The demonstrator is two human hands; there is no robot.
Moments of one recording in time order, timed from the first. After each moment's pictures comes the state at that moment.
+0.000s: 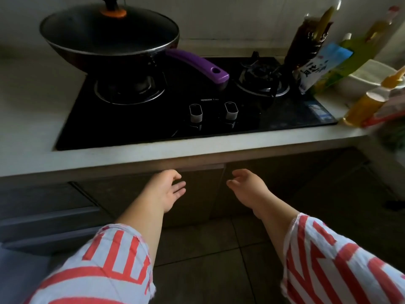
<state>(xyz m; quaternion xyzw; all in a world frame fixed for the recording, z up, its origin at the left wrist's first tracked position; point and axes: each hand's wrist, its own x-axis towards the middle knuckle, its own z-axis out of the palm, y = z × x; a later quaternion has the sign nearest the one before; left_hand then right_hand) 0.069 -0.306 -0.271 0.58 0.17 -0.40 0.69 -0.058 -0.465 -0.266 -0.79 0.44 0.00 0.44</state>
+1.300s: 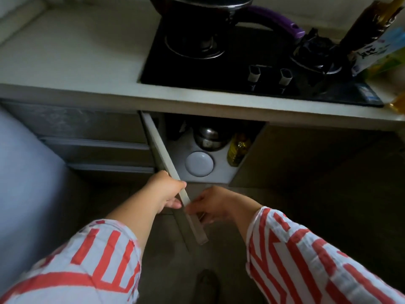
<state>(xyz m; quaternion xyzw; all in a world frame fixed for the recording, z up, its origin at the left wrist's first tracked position) -0.024 -0.114 -0.283 0.79 0.13 -0.38 0.46 -0.096 -0.239 -0.283 -0.76 0.24 0.38 0.46</state>
